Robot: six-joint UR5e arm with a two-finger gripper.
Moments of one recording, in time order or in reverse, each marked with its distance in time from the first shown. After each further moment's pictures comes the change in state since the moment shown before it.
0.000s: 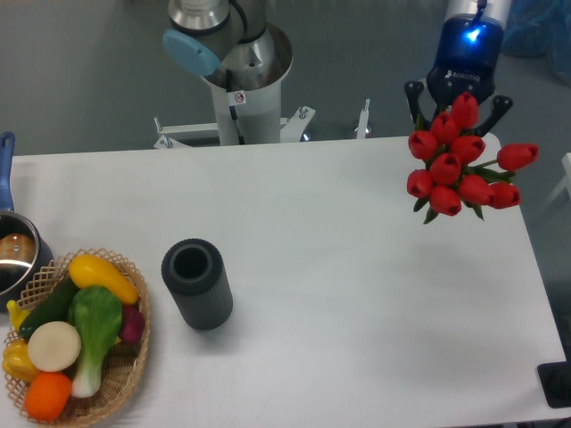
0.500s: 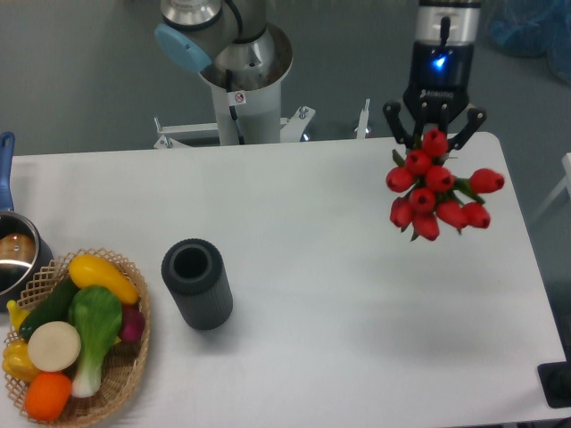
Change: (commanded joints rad) arm -0.169 -0.061 -0.011 -0.017 0.342 0.012
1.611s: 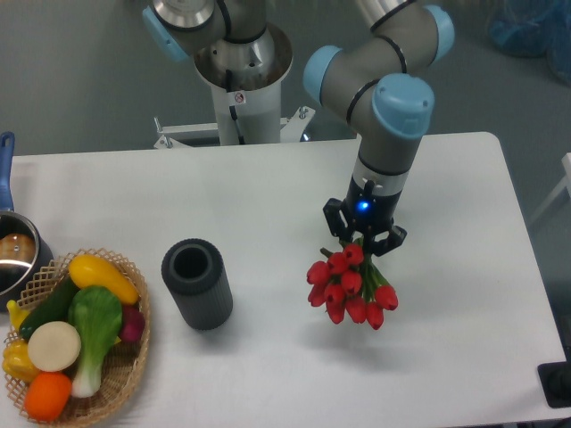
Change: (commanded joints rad) arm -0.204 -0.296 0.046 0.003 0.125 -0.001
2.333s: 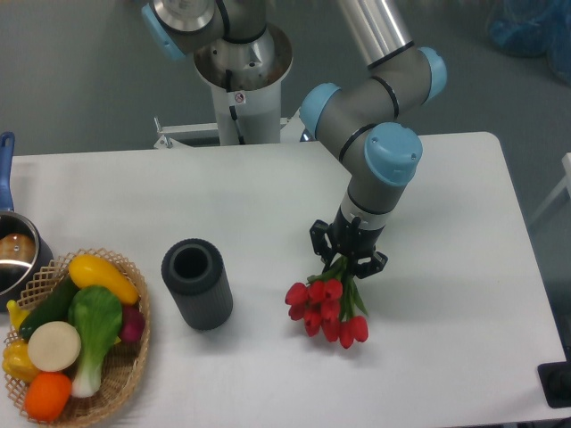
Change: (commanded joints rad) arm -0.020 -0.063 0.003 0.006 -0.006 -0.005
